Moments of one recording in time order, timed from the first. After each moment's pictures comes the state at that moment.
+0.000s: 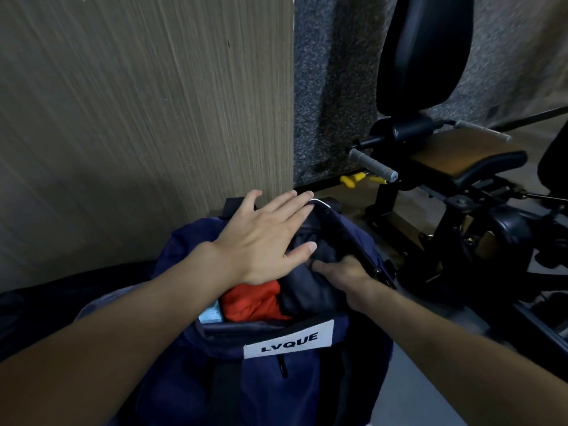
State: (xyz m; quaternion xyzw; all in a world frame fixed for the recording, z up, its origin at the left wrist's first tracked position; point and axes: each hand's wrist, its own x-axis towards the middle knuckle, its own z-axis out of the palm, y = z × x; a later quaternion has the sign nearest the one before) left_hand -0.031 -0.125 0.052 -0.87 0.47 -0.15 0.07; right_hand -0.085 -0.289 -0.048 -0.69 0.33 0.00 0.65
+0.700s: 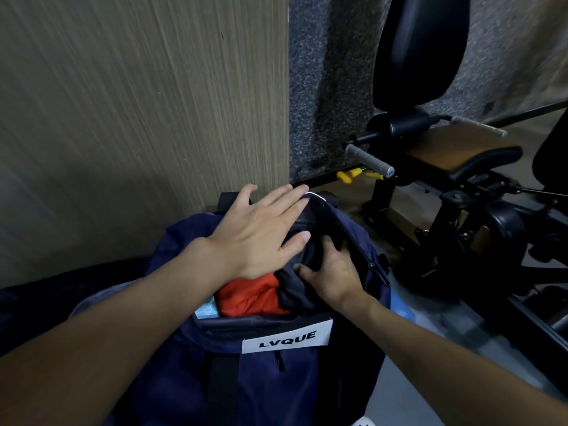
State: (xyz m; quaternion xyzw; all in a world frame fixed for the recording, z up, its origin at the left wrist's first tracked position) left_hand -0.031 -0.125 0.051 -0.87 0.47 -0.16 0.05; right_hand -0.093 -0.275 -0.053 -0.92 0.22 -0.06 0.34
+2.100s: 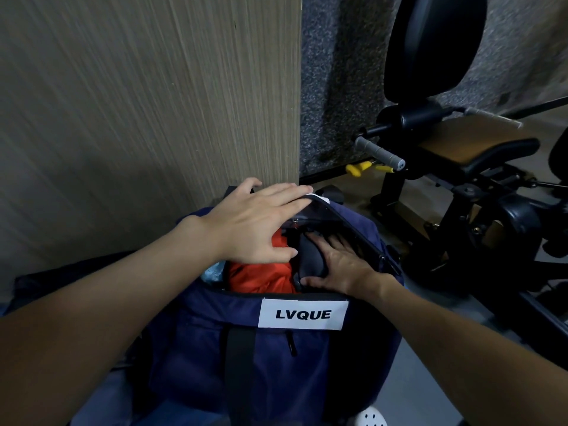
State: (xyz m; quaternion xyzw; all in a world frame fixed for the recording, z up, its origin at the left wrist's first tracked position) left_hand -0.014 -0.099 0.061 -0.83 0.54 -0.12 0.09; right_hand -0.076 -0.303 -0.075 -0.98 0.02 0.04 0.21
